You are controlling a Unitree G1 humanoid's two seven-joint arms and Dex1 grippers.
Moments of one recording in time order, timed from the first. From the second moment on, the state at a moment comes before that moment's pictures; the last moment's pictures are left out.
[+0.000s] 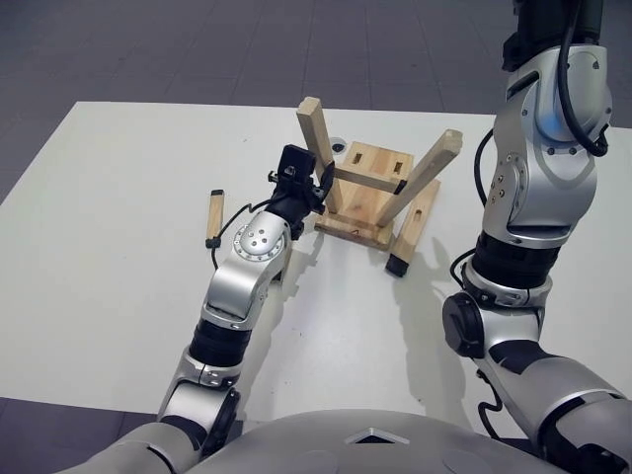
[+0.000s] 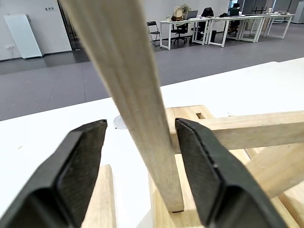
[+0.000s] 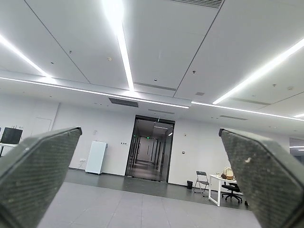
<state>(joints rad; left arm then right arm) -0.31 0.09 -0.23 -0.23 -0.15 0.58 -0.08 -0.83 -0.12 -0.14 -0.28 -0.13 0.37 0.00</state>
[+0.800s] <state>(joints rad) -0.08 0.35 0.12 -0.56 -0.62 0.61 -0.60 -0.74 -0.21 -0.13 -0.24 -0.11 0.36 0.01</state>
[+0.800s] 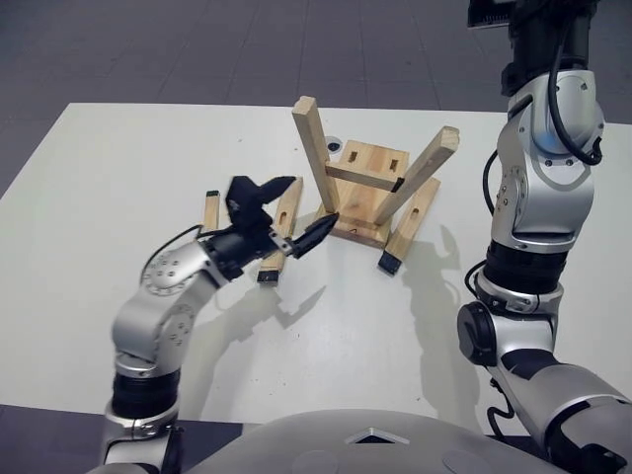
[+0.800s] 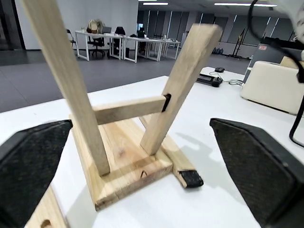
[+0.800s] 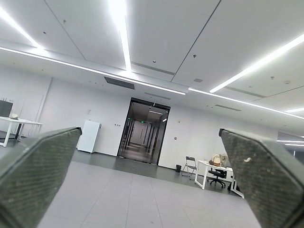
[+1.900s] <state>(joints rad) -0.51 0.17 -0.15 0.22 -0.04 0.17 -0.30 -0.64 -0.26 -0.19 -0.25 -0.09 0.37 -0.02</state>
